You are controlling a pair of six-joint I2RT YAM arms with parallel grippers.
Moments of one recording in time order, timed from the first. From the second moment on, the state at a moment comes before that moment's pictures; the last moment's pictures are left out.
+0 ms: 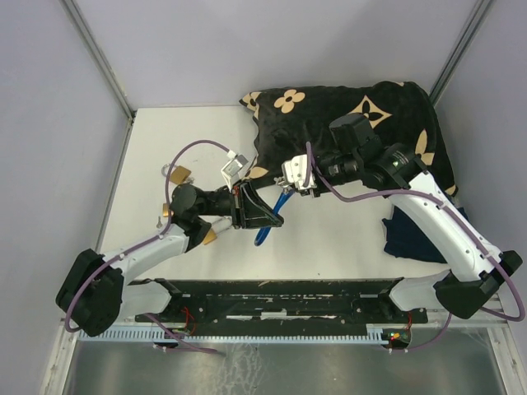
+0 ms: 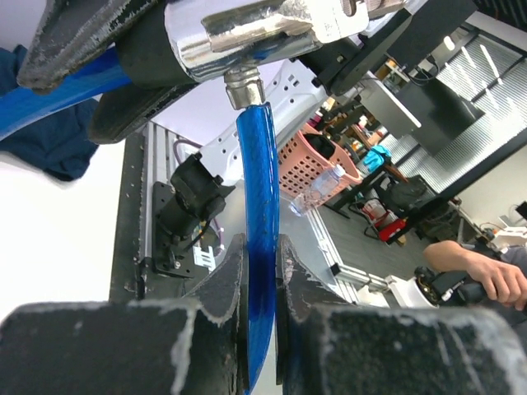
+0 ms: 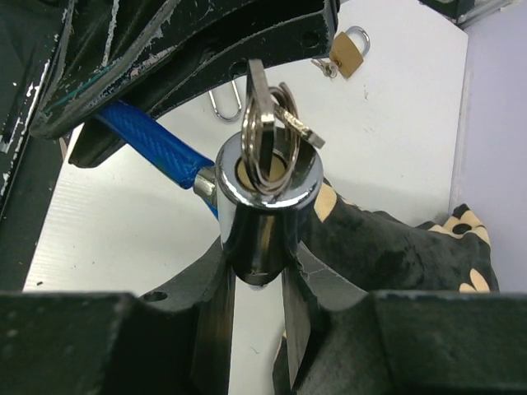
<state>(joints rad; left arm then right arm) -0.61 1.22 0.60 1.08 1.04 -1.08 0.68 1.35 1.62 -0.99 -0.67 -1.06</state>
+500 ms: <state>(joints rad) -0.60 1.18 0.58 1.04 0.97 -1.01 0.64 1.38 1.66 -1.02 -0.75 -0.97</state>
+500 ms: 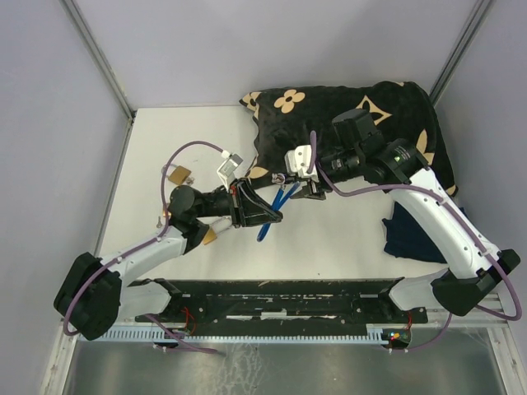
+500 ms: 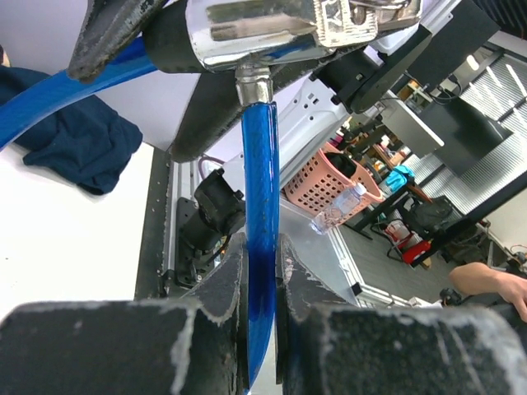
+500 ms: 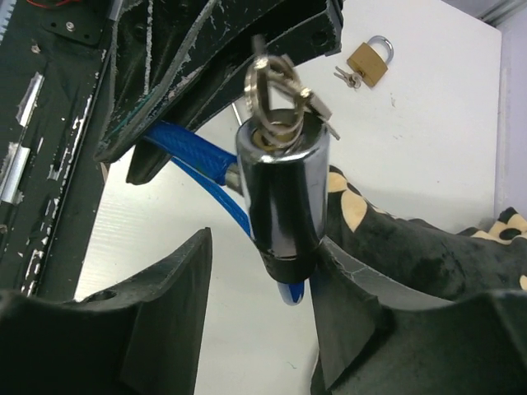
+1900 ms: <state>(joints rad) -0.94 0.94 0.66 0.39 -0.11 -0.17 0.54 1.35 1.43 -0.36 -0.89 0.19</state>
